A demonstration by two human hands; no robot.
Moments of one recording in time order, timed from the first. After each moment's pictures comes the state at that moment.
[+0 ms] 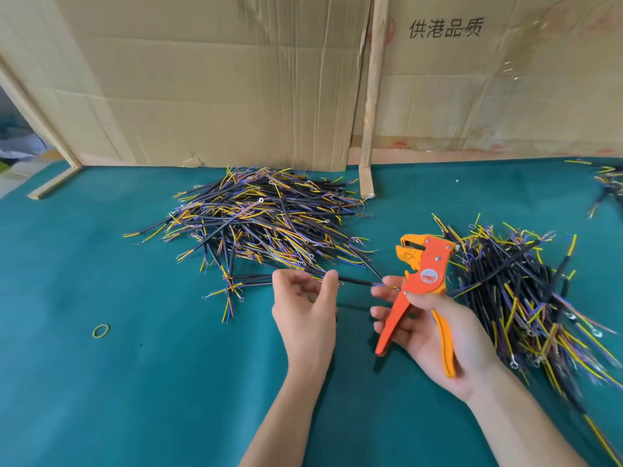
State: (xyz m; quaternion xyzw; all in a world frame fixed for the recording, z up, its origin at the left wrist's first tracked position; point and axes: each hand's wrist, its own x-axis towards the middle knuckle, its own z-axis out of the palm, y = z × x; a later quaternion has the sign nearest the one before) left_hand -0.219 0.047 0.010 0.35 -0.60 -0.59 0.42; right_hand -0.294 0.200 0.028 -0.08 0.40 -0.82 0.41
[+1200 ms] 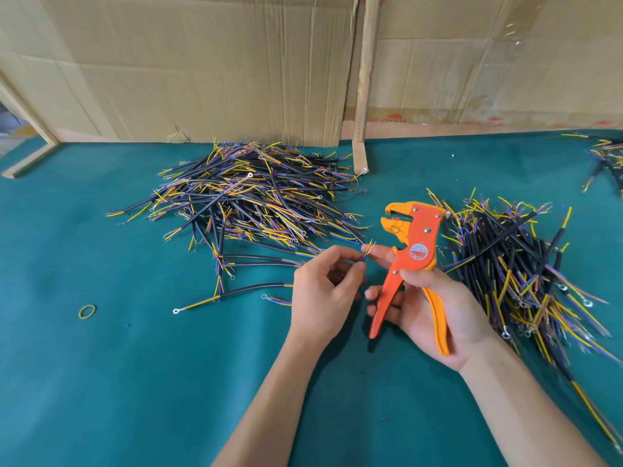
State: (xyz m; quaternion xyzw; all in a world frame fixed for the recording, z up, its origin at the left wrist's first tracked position) left_hand -0.221 0.052 0.012 0.17 -0.77 -0.54 0.29; right_hand -0.302 0.201 0.018 -0.16 0.39 -0.79 0.44
